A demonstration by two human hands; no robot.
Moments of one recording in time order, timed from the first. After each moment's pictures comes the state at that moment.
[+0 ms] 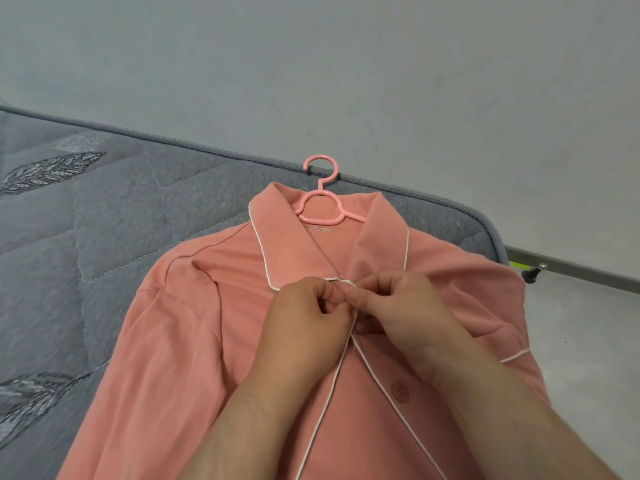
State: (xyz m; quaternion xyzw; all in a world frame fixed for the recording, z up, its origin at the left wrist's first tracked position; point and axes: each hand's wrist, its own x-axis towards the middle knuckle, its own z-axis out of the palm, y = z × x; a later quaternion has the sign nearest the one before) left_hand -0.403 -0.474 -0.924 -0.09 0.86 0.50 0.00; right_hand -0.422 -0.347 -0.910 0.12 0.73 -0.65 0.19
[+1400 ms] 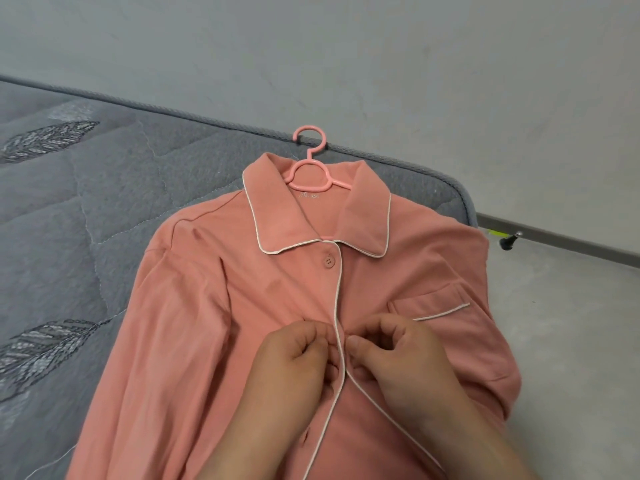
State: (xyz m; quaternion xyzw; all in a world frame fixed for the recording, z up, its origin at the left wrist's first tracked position) left_hand -0.307 -0.471 -0.901 -0.19 0.71 0.65 0.18; right_hand -0.318 -0.341 -0.893 0.18 0.75 -0.61 0.19
